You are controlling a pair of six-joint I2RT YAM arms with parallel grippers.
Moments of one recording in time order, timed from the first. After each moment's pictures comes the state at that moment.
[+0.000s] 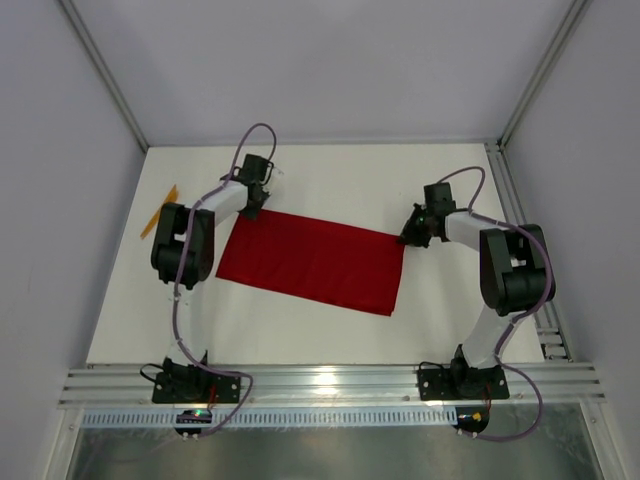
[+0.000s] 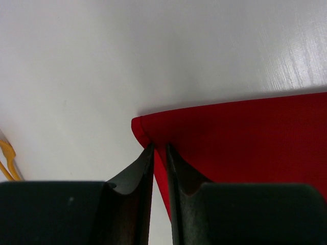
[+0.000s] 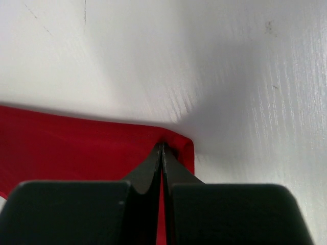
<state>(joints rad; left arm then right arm) -0.27 2.15 1.57 -0.47 -0.26 0.39 0.11 1.79 1.00 -0.21 -0.20 0.62</state>
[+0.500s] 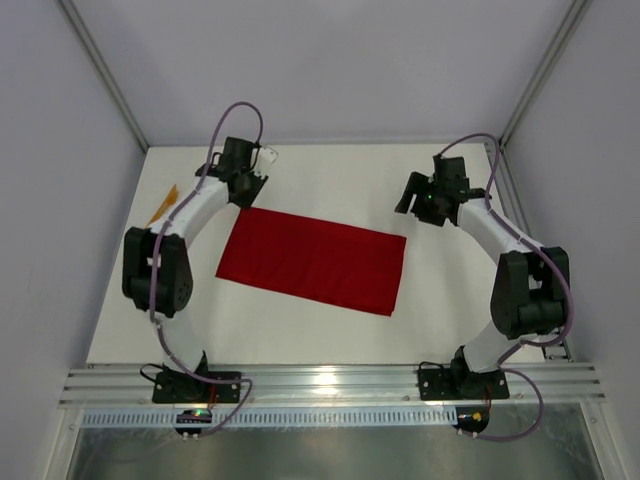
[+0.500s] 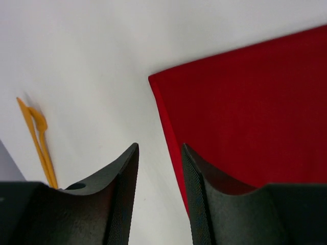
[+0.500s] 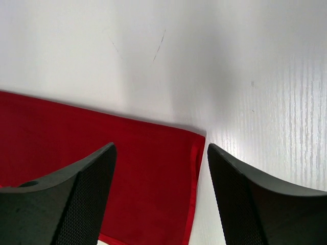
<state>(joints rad) -0.26 1.89 1.55 -0.60 -0.13 0.36 0.12 1.63 1.16 -0.38 -0.13 0.46</state>
